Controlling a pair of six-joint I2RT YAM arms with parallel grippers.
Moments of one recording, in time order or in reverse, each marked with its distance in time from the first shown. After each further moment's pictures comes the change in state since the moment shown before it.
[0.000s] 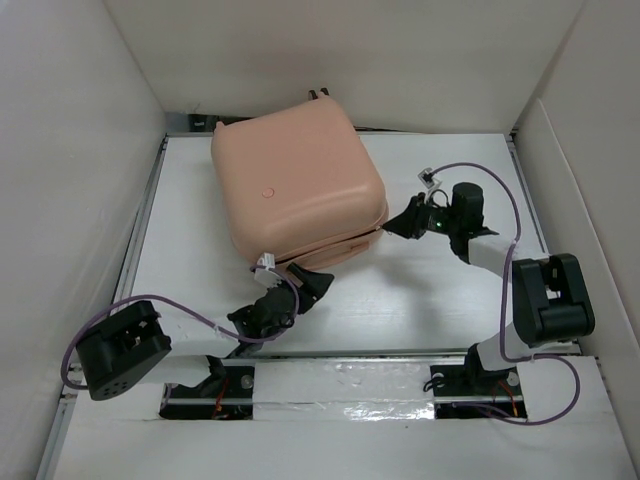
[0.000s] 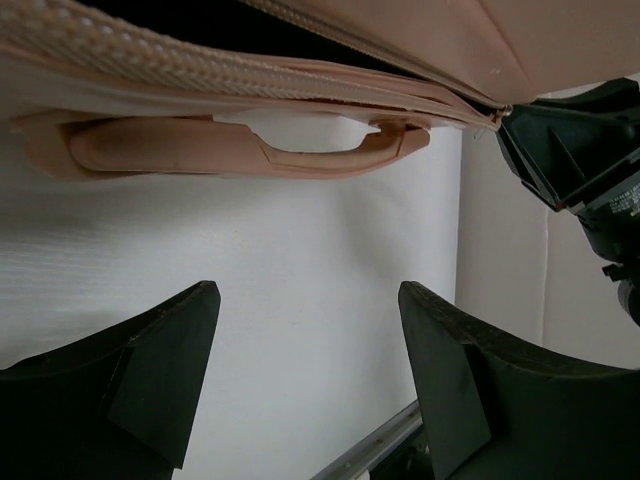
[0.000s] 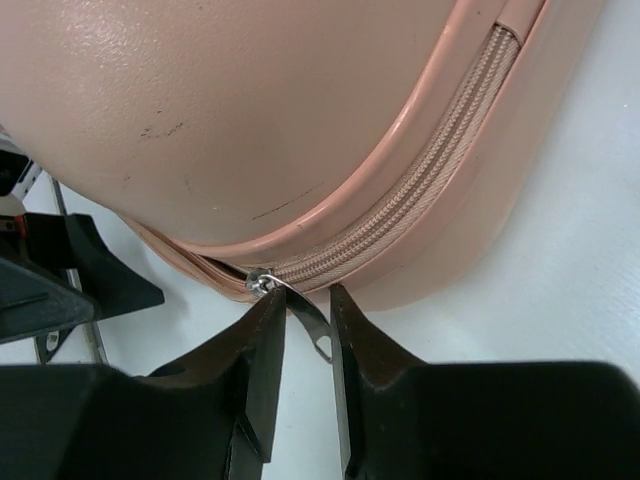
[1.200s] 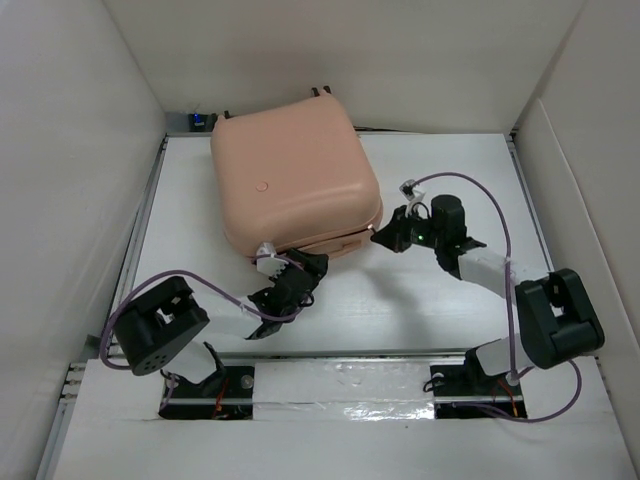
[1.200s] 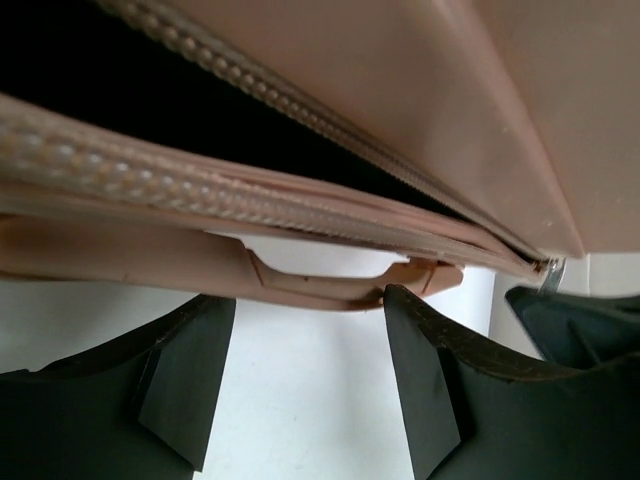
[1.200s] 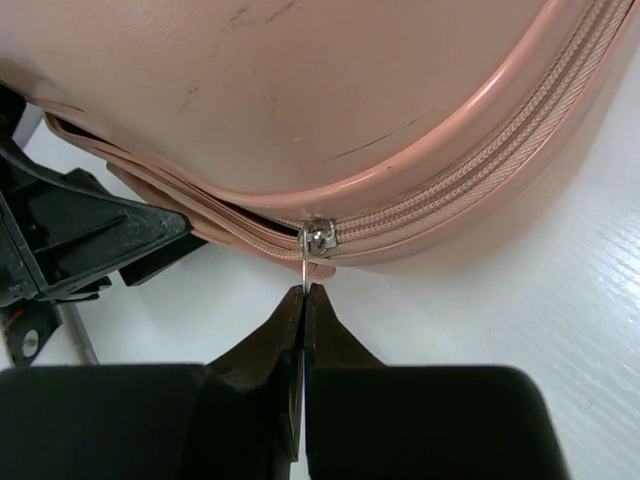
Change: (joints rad) left arm 0.077 0.225 0.173 -0.072 -0.166 -0.091; right arm 0.172 -0.102 -0.064 -0.052 0.212 0.008
